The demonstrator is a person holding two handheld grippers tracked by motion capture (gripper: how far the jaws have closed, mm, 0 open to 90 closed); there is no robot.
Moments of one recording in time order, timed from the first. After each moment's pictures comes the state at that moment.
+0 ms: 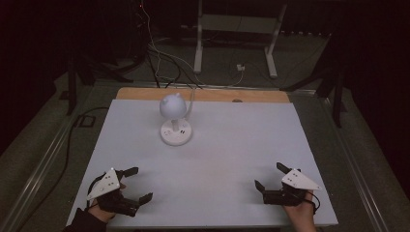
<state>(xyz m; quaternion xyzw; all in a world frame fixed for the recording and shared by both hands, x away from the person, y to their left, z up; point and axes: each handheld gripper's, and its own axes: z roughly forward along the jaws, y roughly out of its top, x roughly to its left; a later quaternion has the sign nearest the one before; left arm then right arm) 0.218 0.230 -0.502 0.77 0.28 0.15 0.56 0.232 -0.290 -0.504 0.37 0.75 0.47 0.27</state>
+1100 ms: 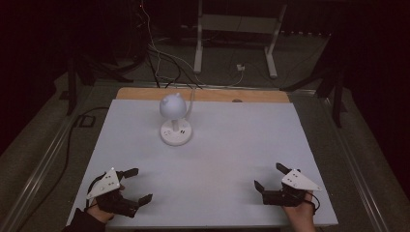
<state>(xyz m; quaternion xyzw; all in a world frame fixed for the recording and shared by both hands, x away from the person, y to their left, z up) 0.217 0.230 -0.498 0.78 0.28 0.13 0.55 0.229 -0.288 -0.502 0.37 0.75 0.47 0.27</state>
